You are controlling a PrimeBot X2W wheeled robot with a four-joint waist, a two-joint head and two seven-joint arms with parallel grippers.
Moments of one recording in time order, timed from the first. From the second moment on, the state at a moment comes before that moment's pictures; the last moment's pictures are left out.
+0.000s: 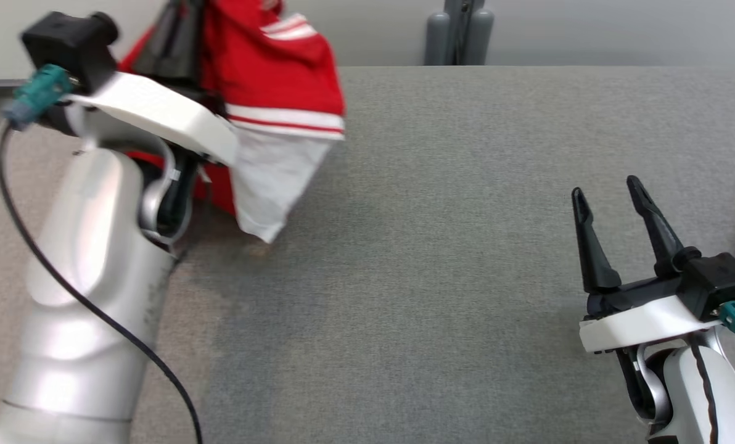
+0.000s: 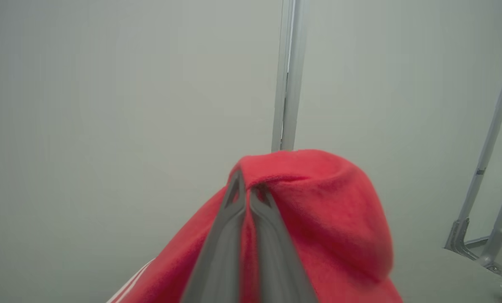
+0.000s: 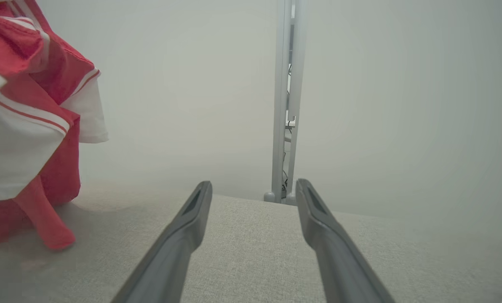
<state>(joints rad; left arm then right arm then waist) -0.84 0.16 -0.25 0.45 -0.47 -0.10 -0.11 -0.27 -0.10 0.11 0.15 0.13 0.13 -0.25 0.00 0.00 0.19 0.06</state>
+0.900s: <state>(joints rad) -0.86 0.05 -0.81 0.47 -0.44 0.03 -0.05 -0.34 -0.05 0.04 0.16 0.14 0.13 -0.26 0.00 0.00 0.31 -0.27</state>
